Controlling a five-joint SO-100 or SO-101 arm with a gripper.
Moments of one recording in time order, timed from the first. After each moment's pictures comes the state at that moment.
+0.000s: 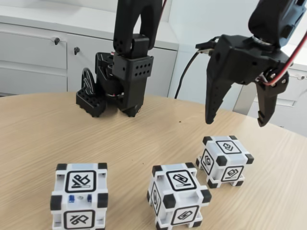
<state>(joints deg) -20.0 77.7 78.1 94.6 -49.9</state>
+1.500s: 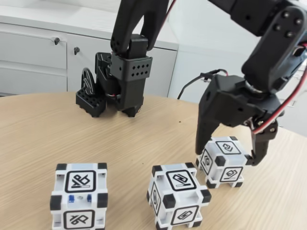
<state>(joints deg) -14.1 65.6 78.0 86.9 -45.8</state>
